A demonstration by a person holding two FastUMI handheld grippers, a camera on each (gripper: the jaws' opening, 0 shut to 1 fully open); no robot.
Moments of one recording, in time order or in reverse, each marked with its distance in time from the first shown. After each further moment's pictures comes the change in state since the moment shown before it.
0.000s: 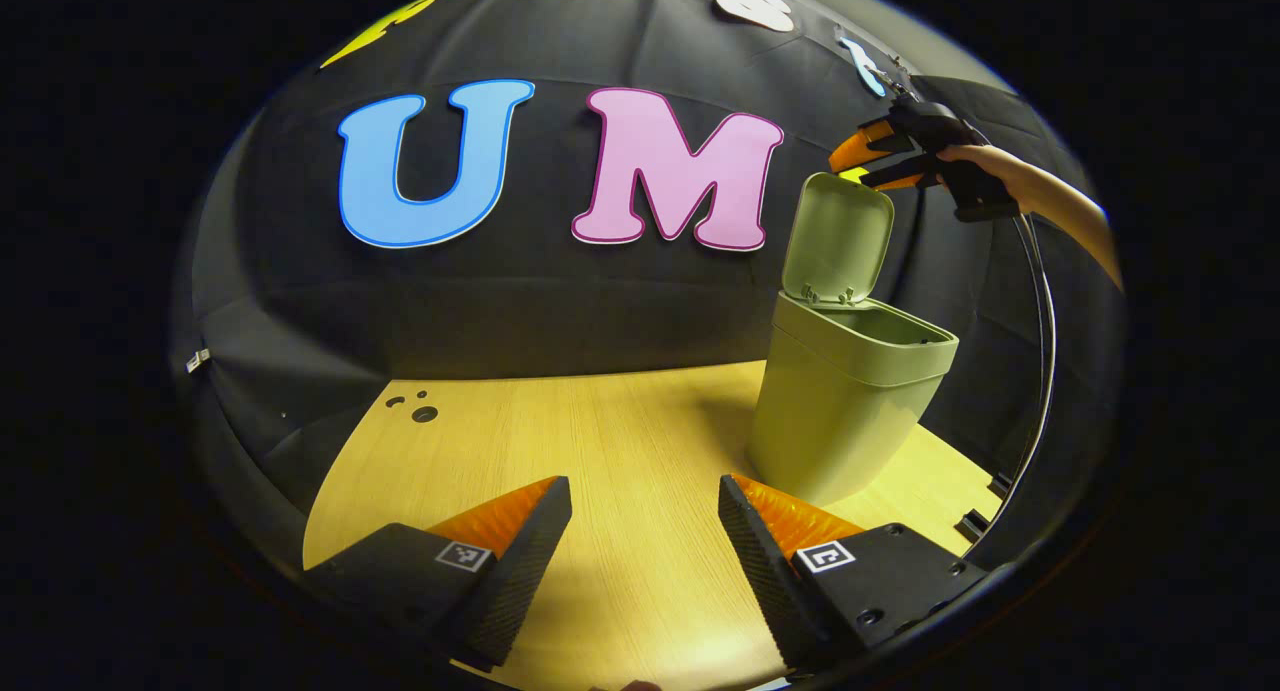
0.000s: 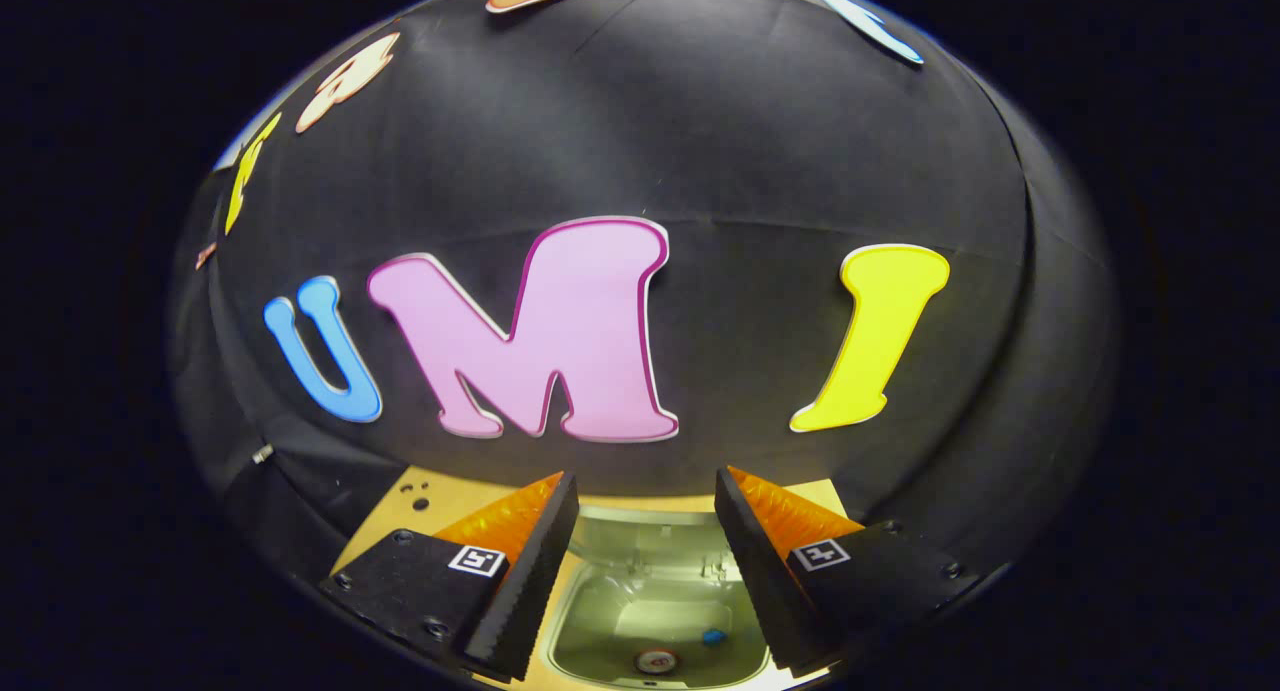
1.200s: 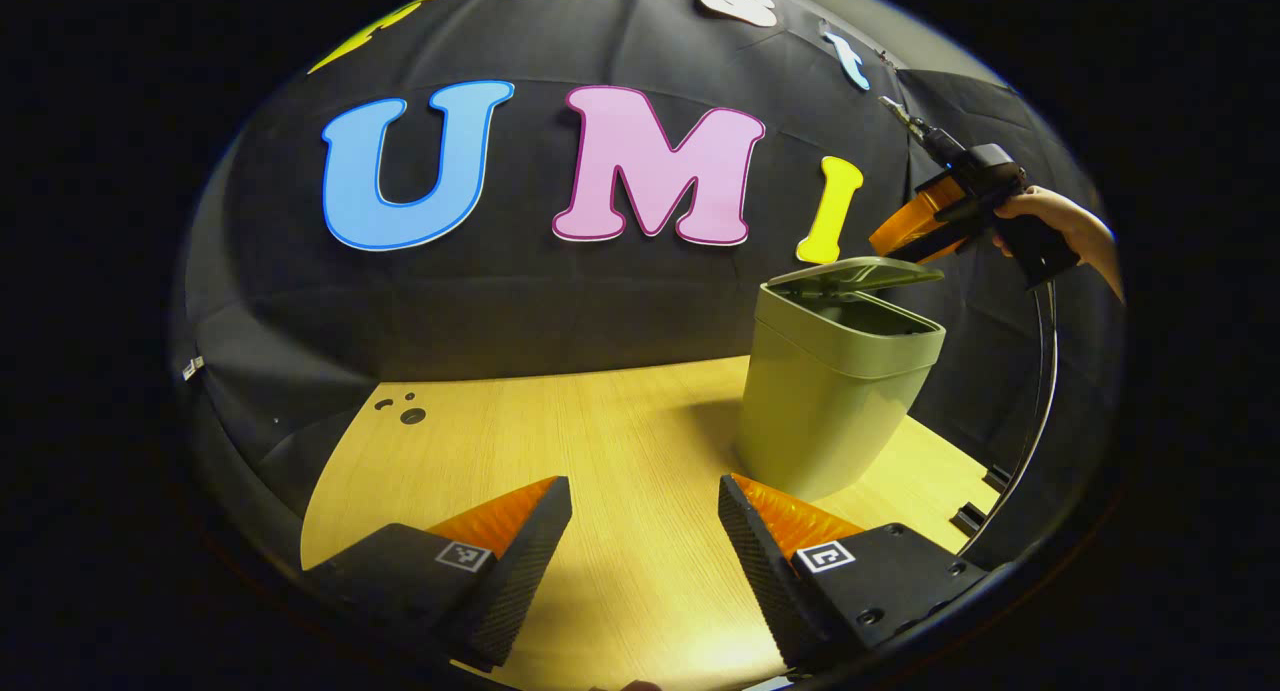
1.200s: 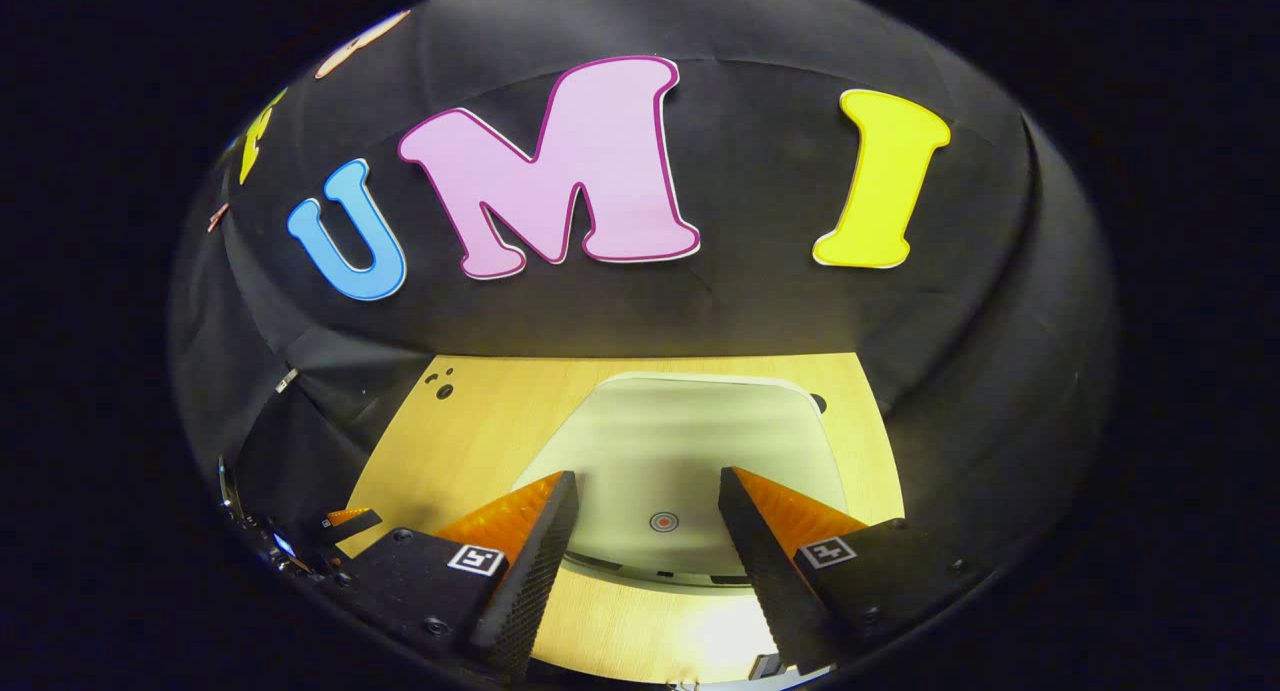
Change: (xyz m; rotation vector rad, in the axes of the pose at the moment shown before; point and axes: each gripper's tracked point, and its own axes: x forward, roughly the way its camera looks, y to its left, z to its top) left arm 0.001 -0.017 -0.007 0.021 0.005 -0.022; right arm -0.060 0.007 -0.155 0.041 0.367 0.084
